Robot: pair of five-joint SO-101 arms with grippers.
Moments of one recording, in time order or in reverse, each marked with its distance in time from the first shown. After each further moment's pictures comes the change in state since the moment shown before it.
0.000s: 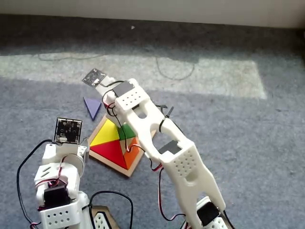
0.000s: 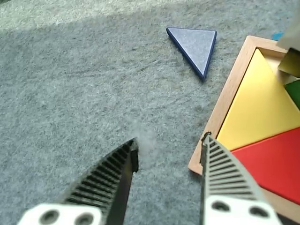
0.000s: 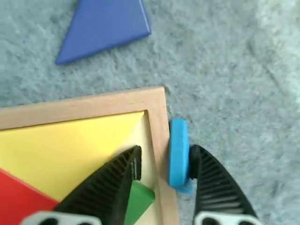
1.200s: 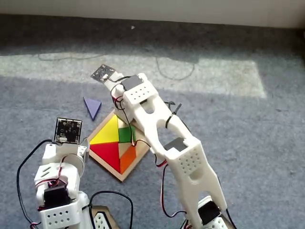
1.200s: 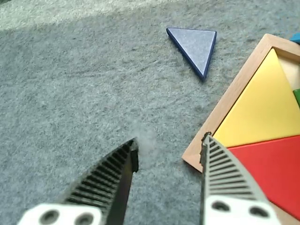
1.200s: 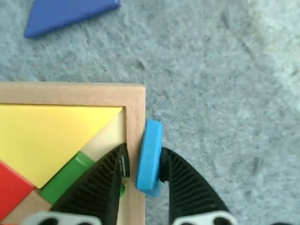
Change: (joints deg) left arm 0.0 0.0 0.0 0.0 0.0; right arm 4.1 -2.4 -0.1 3.3 2.6
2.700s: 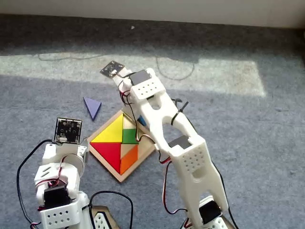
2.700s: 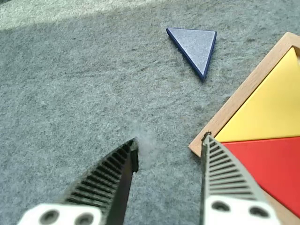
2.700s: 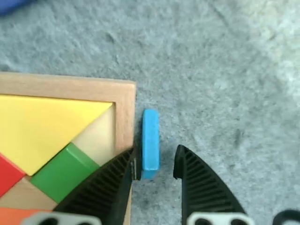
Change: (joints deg) left arm 0.0 0.0 0.0 0.0 0.0; right arm 3.2 -0.2 -1.8 4.8 0.8
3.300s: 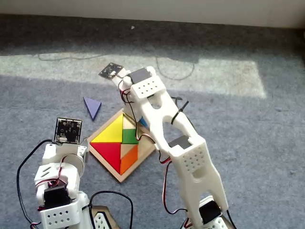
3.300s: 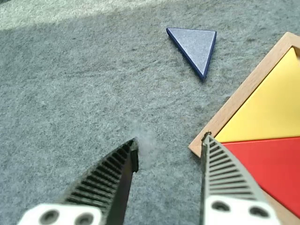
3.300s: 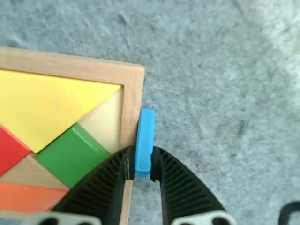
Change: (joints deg) left arm 0.0 0.0 0.0 0.0 0.0; right arm 0.0 -0.1 -3.9 6.2 2.9
